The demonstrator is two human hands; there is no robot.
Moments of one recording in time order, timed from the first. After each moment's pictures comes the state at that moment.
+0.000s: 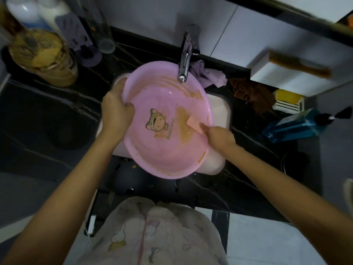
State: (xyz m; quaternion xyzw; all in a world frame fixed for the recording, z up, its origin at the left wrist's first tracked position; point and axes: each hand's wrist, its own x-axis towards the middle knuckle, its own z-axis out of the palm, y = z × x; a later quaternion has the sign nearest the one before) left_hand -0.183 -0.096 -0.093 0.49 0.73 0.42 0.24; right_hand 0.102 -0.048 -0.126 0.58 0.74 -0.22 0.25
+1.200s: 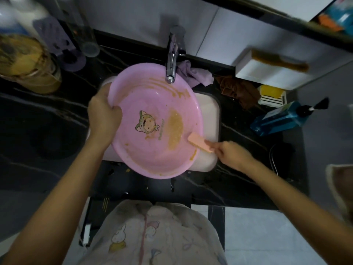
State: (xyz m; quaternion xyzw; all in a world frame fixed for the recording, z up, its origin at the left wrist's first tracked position) left_hand -0.183 -0.097 -0.086 0.47 0.75 0.40 0.24; right_hand 0.158 -0.092 -0.090 0.57 0.74 -0.27 0.24
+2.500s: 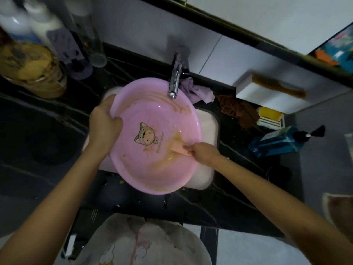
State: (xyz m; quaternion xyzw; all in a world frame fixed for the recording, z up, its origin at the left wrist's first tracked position) left_hand -0.186 -0.095 -0.094 0.47 0.72 0.43 0.27; right_hand 0.098 -0.038 -0.137 0.49 0.78 -0.27 0.29
